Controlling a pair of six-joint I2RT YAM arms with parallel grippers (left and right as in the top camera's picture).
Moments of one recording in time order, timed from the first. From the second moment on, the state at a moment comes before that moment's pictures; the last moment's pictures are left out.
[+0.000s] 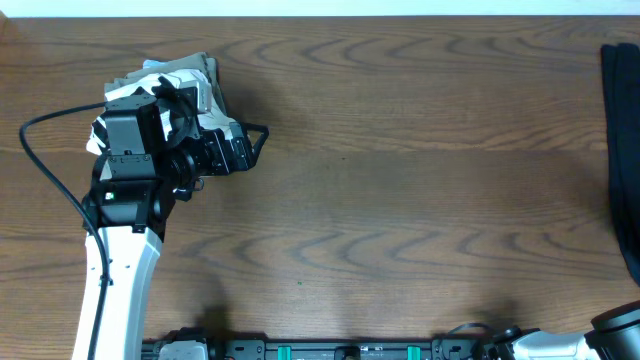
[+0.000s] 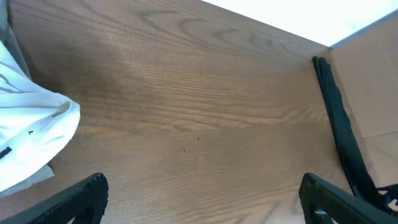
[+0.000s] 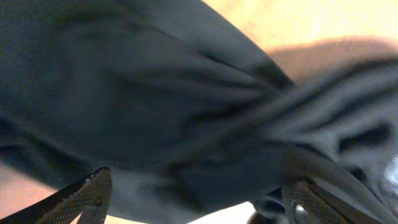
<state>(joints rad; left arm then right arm) 0.03 1.19 1.06 -0.60 0.60 -0.25 -1.18 1.66 0.92 -0.35 0.00 -0.09</state>
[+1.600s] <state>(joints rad) 0.03 1.19 1.06 -0.61 0.59 -0.25 -0.75 1.80 0.98 -0.16 -0.53 0.29</state>
